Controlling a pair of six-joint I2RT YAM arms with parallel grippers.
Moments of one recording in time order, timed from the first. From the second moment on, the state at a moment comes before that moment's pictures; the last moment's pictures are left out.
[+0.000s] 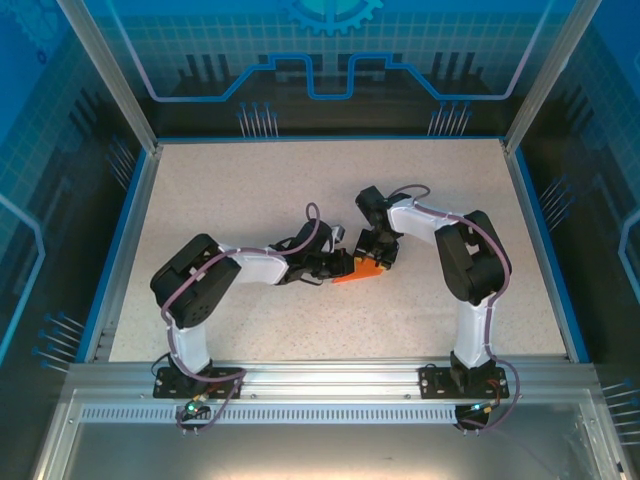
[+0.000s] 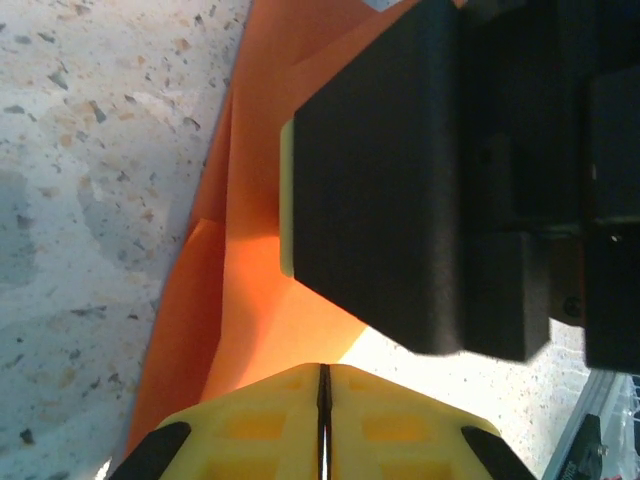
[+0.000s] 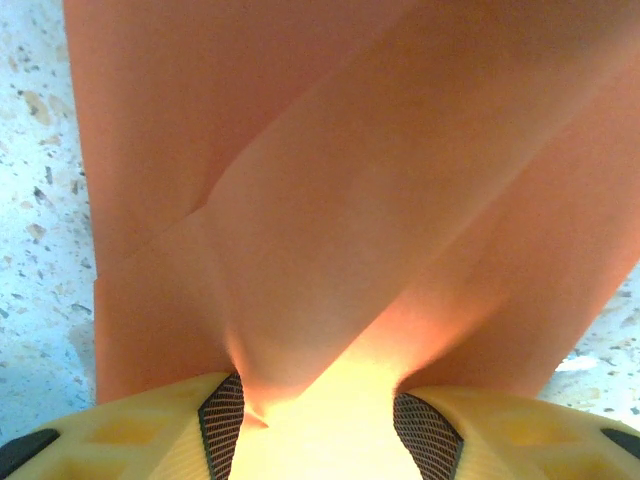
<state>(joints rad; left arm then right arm) -0.70 1.87 0.92 0.19 0.37 -0.82 0.47 2.00 1.30 -0.84 -0.11 0.85</state>
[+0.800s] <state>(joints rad) -0.70 1.91 0.94 0.13 0.31 -0.82 0.47 1.96 1.29 -0.80 -0.13 0.83</state>
